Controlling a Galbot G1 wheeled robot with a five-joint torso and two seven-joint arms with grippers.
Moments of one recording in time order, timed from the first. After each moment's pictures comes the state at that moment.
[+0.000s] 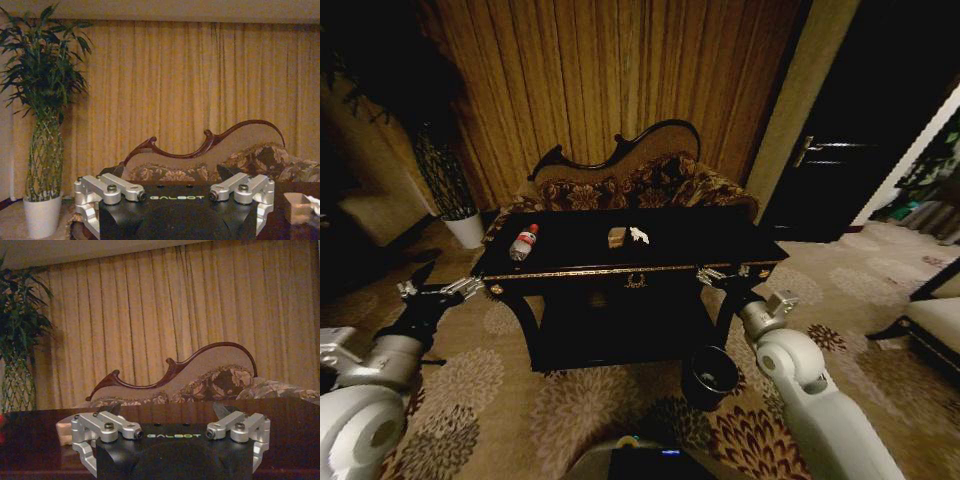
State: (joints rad) left arm 1.68 -1.09 -1.16 -2.50 -0.79 0.42 -0.11; right arm -1.31 1.09 0.57 2.21 0.61 -0.31 0.09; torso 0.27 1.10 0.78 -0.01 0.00
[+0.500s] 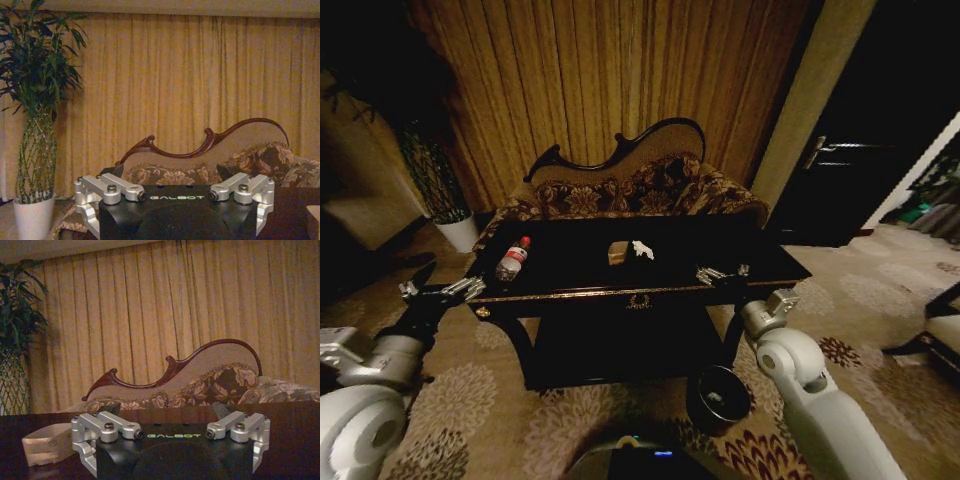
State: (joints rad) left arm 1.68 -1.10 -1.15 -2.50 -0.79 0.42 -0.11; right arm -1.31 1.09 0.56 2.21 0.61 -0.32 0.09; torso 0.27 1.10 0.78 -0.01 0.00
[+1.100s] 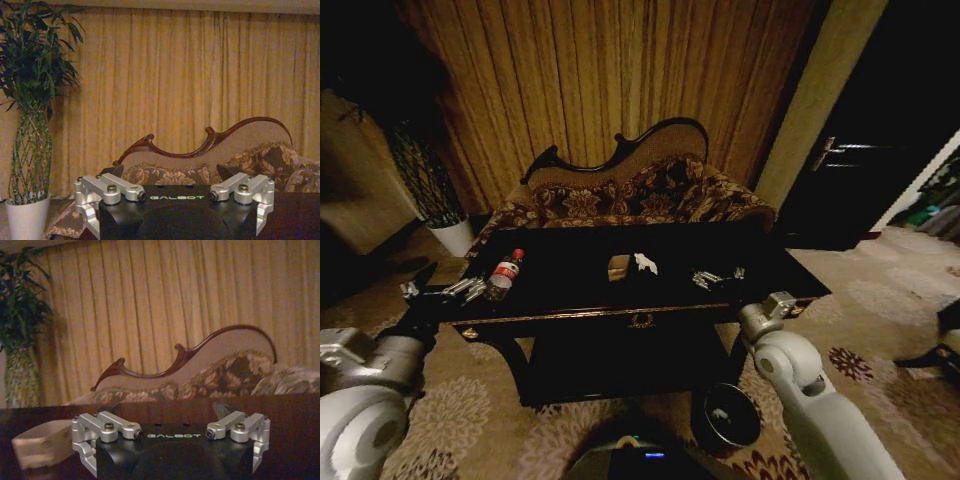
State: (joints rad) left arm 1.68 -1.10 -1.15 -2.50 -0.79 0.42 -0.11; right arm -1.33 1.05 0.54 2.23 0.67 -0.35 0.09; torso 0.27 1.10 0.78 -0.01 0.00
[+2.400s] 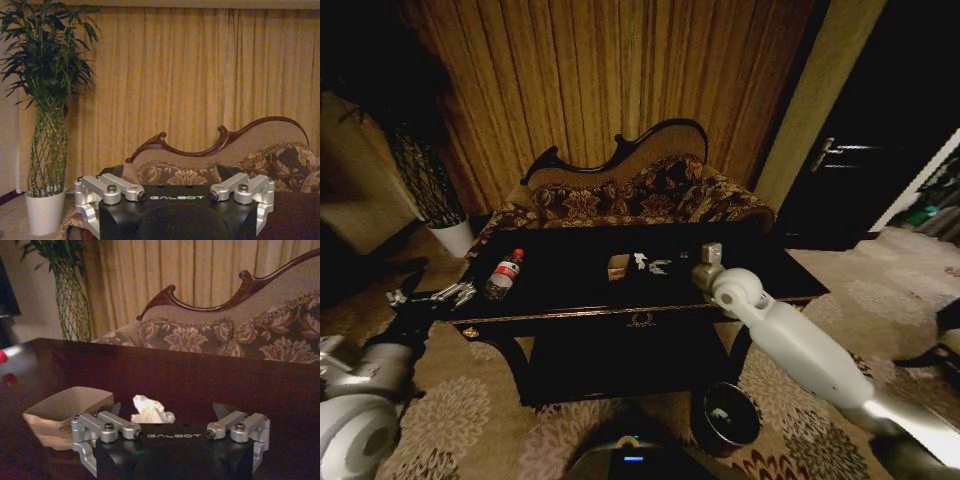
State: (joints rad) left arm 1.70 -1.14 -1.19 -2.50 -0.79 0.42 -0.11; right arm -0.55 0.87 -0.12 1.84 1.04 -0.58 0.24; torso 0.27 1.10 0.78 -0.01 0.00
